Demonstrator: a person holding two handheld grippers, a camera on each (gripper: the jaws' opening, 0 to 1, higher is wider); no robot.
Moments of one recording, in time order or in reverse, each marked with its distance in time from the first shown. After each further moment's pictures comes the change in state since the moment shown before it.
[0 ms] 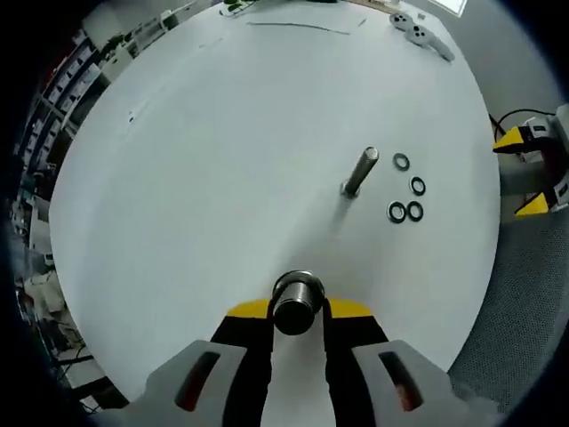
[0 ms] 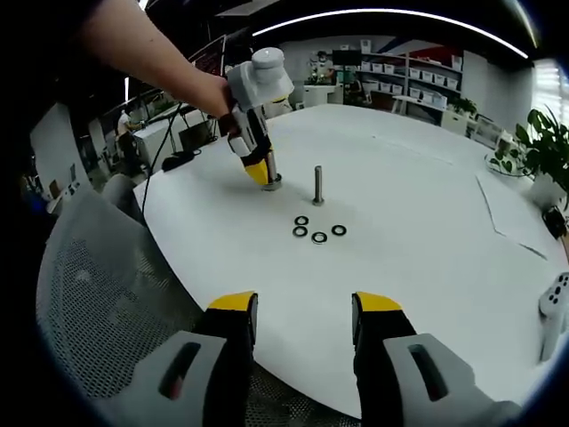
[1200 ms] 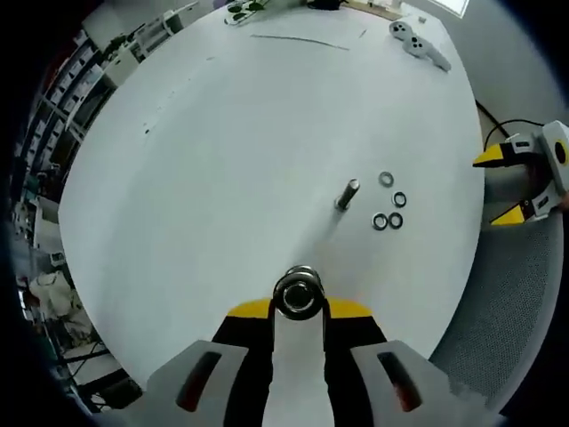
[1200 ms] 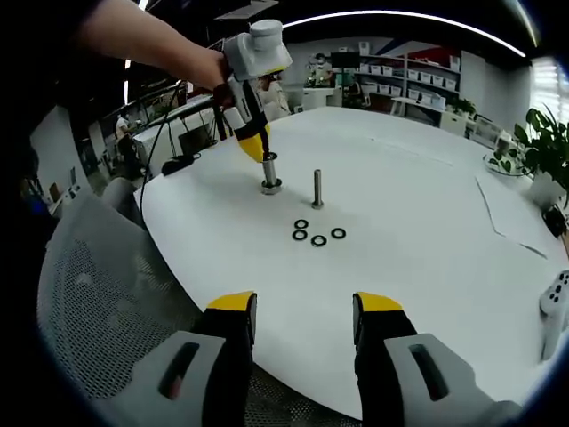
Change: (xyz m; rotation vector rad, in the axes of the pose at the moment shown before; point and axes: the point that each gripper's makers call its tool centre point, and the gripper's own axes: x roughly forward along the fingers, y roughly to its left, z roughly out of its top) left arm -0.045 0.000 0.011 0.003 0.025 0.017; right arm 0.000 0.000 0.002 0.008 -0.013 0.001
